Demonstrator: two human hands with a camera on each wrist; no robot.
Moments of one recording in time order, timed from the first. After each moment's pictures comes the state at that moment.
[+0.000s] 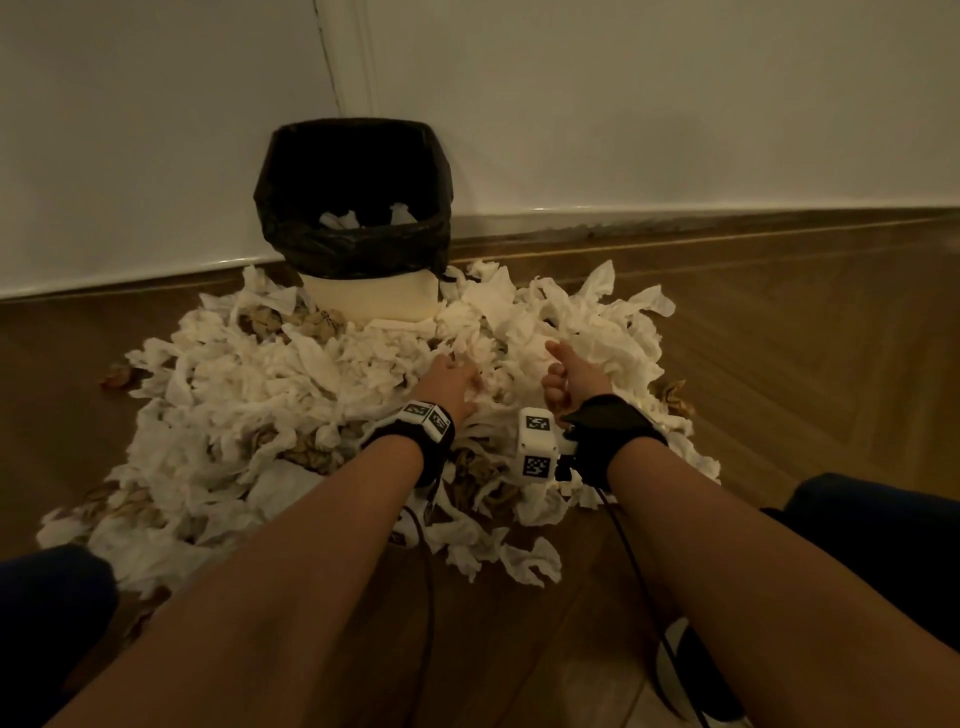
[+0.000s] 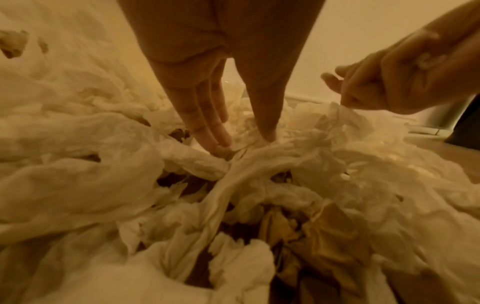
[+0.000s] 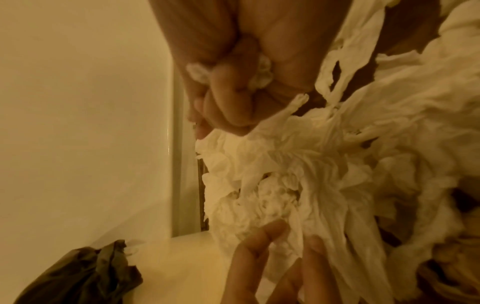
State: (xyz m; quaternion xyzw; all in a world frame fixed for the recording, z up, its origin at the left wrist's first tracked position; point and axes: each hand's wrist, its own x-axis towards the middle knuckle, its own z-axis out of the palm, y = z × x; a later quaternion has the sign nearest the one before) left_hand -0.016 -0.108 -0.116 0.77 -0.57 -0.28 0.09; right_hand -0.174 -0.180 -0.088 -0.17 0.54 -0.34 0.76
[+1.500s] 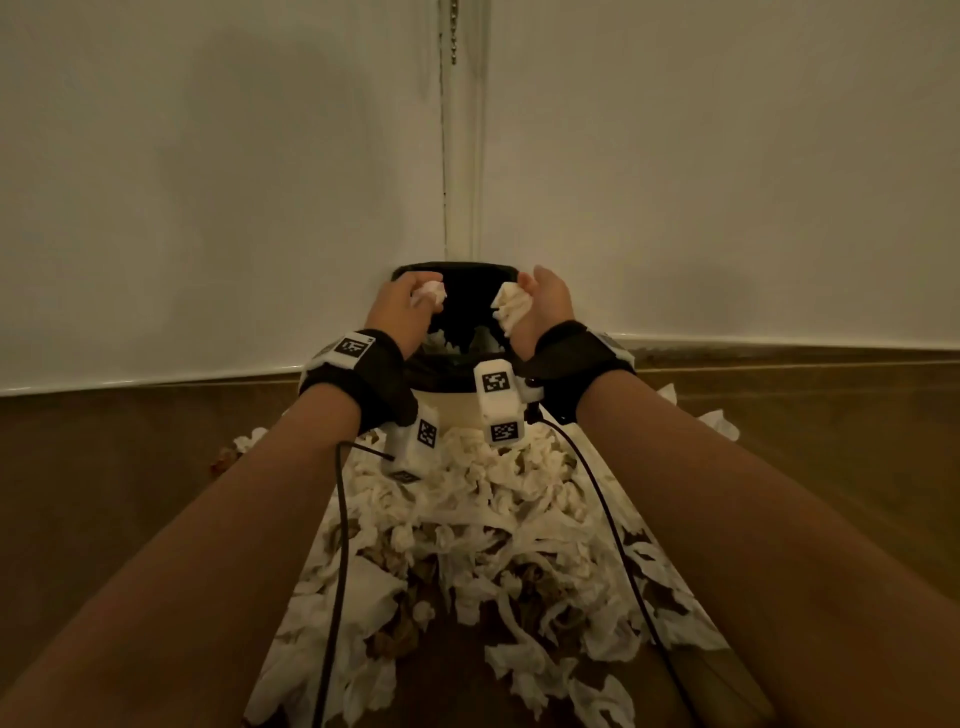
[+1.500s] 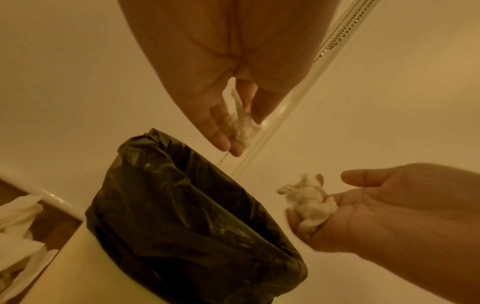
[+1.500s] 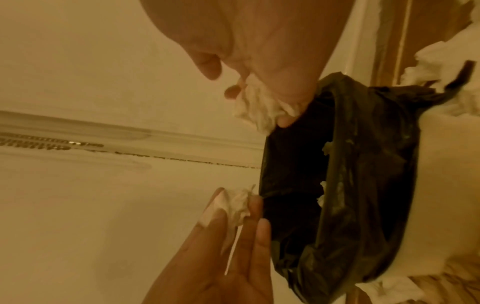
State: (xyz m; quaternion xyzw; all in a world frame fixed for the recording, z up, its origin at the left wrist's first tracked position) left_hand 0.134 -0.134 0.062 0.73 -0.42 -0.21 0.49; right_hand 0.003 -0.212 0.084 -0.32 0.39 -0.34 0.79
